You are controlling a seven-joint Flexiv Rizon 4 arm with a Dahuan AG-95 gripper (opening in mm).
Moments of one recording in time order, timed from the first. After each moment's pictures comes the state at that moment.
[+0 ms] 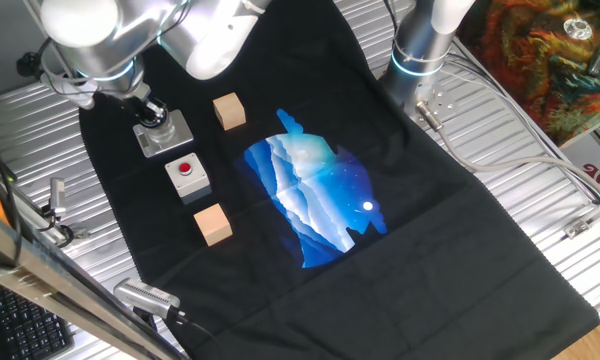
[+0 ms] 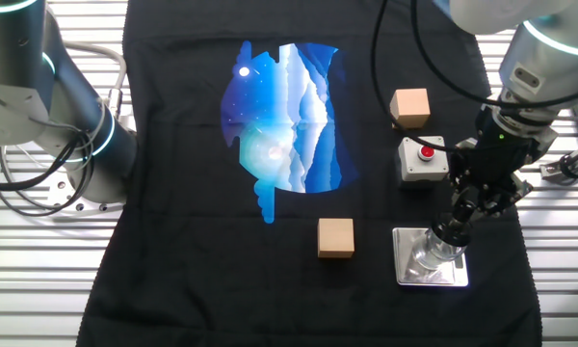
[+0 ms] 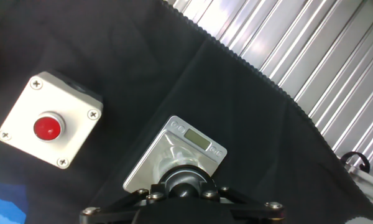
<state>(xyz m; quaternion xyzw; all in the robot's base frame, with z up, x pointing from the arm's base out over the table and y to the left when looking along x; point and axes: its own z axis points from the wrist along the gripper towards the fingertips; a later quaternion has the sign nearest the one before) 0.636 -0.135 0.157 0.30 -0.94 0.14 0.07</state>
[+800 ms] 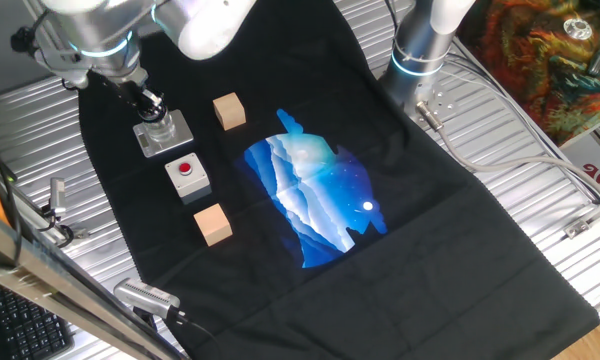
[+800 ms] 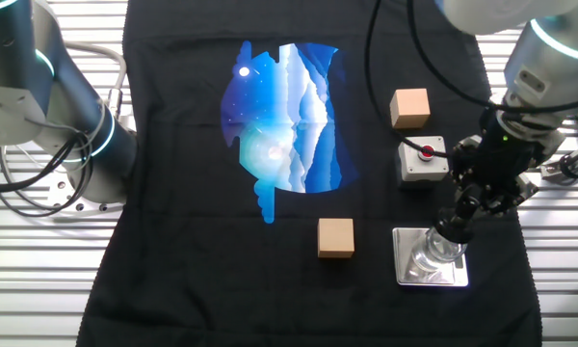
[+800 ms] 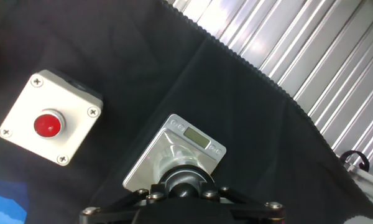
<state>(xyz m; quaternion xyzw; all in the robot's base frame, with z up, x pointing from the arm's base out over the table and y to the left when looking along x) 0.634 -0.136 0.178 0.28 -0.95 0.11 0.03</state>
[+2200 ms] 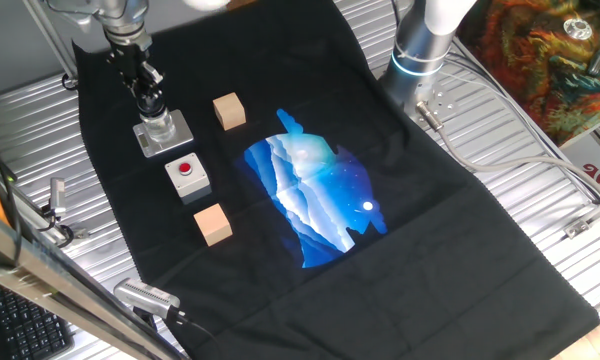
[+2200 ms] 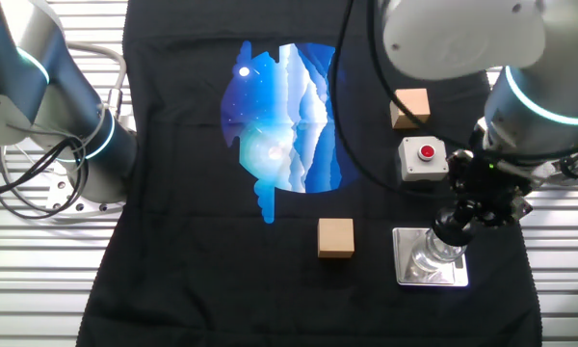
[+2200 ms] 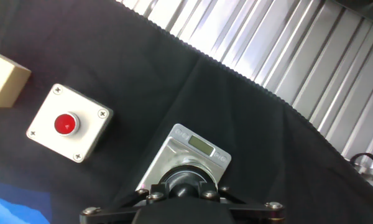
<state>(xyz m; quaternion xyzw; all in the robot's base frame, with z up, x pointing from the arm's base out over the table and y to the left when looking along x) 0.622 -0.151 0.192 0.27 -0.96 0.04 -0.04</state>
